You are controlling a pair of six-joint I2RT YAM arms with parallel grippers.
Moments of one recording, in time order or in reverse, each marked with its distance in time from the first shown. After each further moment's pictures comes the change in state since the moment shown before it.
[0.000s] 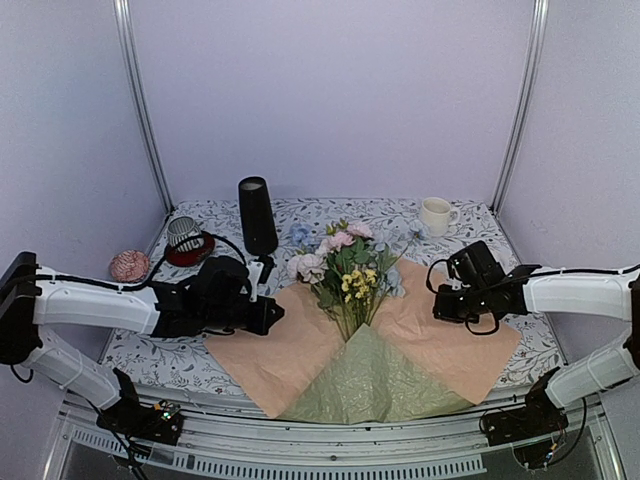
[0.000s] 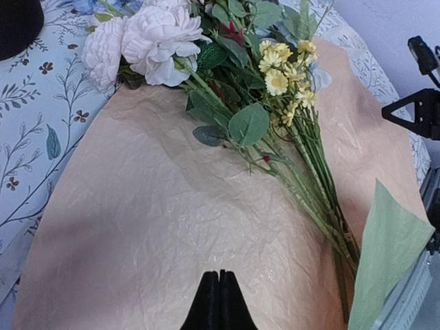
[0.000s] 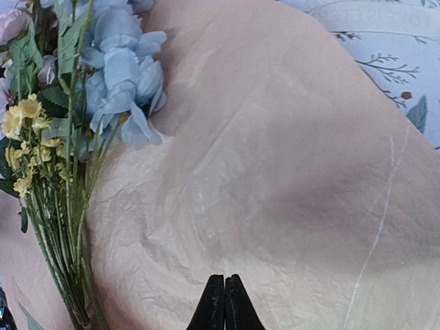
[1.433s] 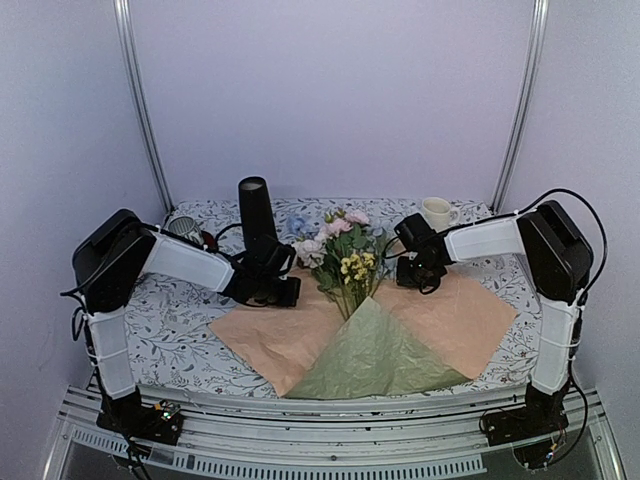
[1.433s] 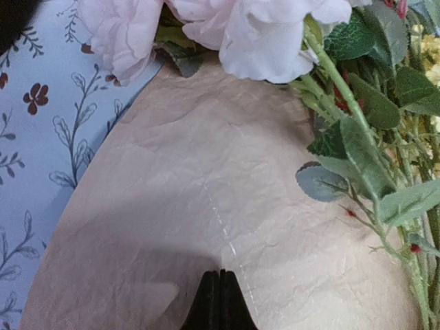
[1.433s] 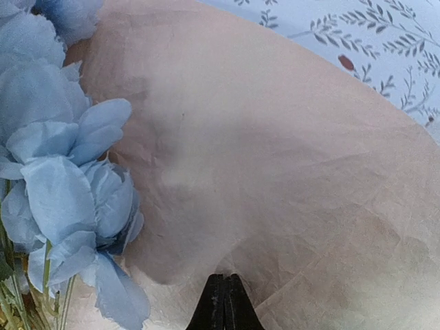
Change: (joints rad) left arm 0.180 0.603 0.420 -0.042 -0.005 0.077; right arm -0.030 0.687 0.595 -0.085 0.176 -0.074
